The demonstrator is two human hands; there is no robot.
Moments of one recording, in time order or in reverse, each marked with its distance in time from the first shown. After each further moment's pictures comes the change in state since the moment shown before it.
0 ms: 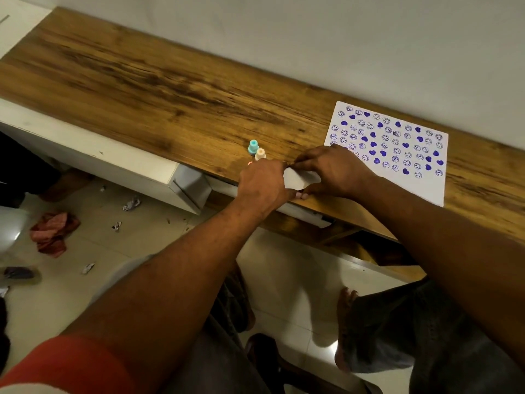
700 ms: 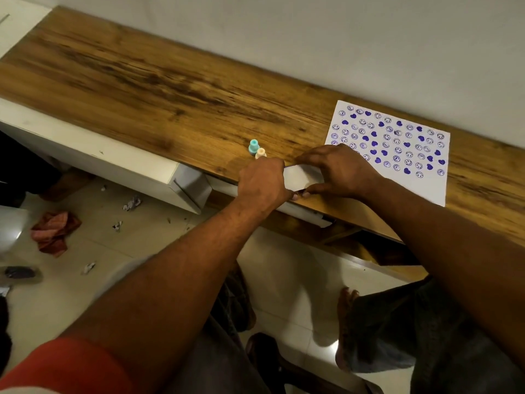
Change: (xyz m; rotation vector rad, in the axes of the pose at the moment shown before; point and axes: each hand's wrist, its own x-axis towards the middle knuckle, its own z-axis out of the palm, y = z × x) left_hand 0.001 0.001 -0.004 0.016 -0.023 -0.069; right_hand -0.009 0.007 0.002 0.152 0.030 0.055
